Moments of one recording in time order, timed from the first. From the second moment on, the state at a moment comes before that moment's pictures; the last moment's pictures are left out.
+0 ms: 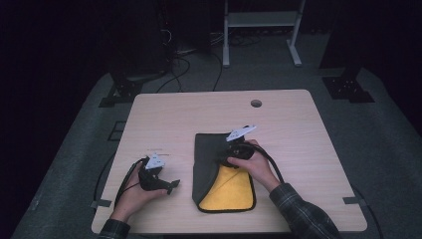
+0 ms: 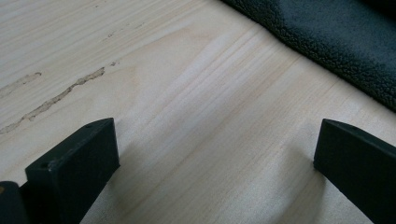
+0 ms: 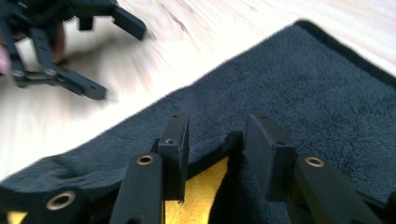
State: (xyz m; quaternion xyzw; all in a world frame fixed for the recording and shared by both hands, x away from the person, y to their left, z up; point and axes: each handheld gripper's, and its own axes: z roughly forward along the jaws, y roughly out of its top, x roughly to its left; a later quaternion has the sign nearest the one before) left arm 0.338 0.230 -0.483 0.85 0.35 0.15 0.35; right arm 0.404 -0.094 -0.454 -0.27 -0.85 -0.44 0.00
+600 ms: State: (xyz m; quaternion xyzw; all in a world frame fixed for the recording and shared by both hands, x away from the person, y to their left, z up) left arm 0.338 0.230 -0.483 0.85 0.35 0.15 0.35; right arm 0.391 -0.102 -0.446 -0.27 -0.85 -0.46 0.00
